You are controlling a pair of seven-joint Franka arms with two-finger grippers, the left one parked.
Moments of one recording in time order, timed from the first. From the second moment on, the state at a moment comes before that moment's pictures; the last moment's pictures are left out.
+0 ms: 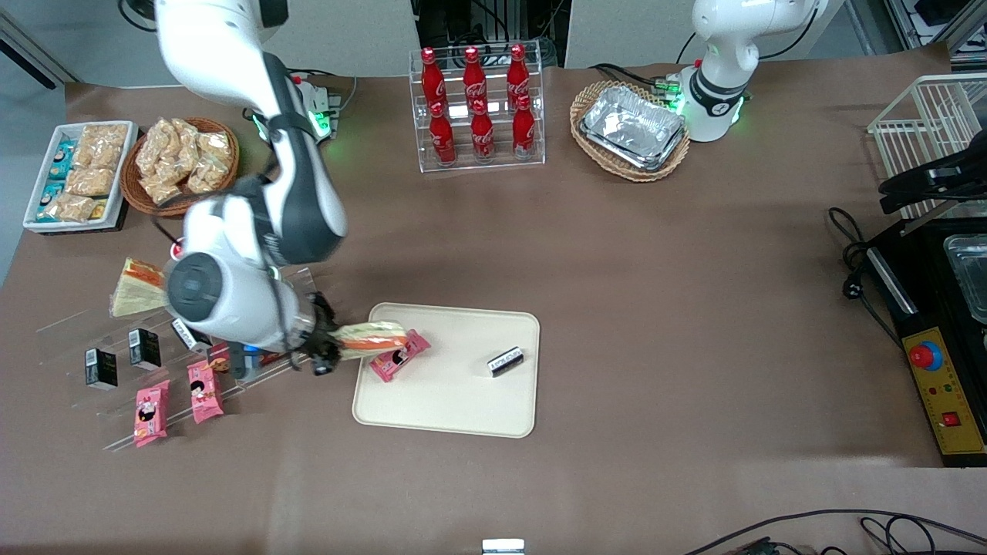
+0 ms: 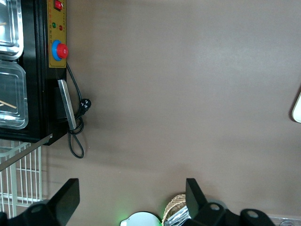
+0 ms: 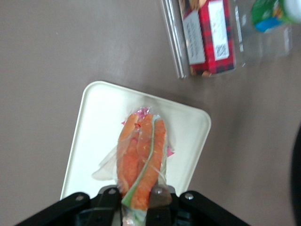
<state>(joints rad) 0.83 0.58 -0.64 -1.42 0.45 1.83 1.53</state>
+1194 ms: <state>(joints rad) 0.84 0.88 -0.49 -1.35 0.45 2.24 1.93</state>
